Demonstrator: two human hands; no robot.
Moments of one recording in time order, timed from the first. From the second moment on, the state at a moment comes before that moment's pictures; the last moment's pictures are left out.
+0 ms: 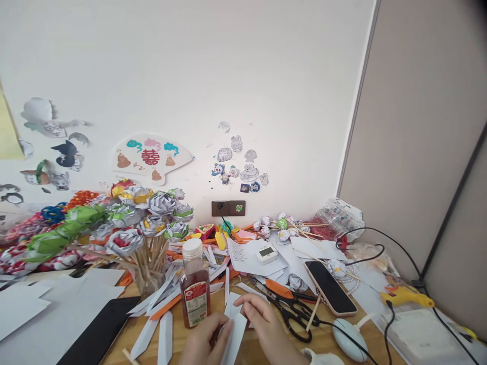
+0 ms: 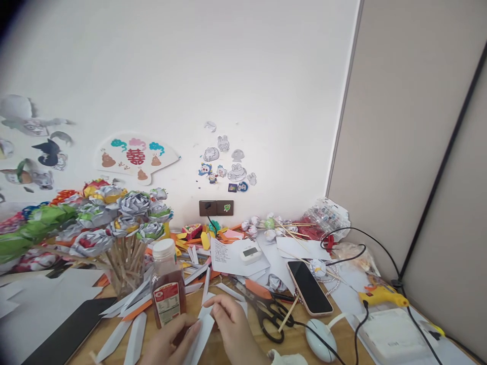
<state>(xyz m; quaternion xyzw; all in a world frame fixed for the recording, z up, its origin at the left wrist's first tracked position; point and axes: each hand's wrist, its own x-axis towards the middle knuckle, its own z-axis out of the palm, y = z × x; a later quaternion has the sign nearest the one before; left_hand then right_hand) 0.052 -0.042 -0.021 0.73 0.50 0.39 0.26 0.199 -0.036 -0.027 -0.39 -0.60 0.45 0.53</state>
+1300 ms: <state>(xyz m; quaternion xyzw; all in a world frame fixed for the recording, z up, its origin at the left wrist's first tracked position) 0.054 -0.036 -0.023 0.64 0.48 0.43 0.41 0.188 -0.035 -0.035 -0.33 -0.50 0.62 0.51</state>
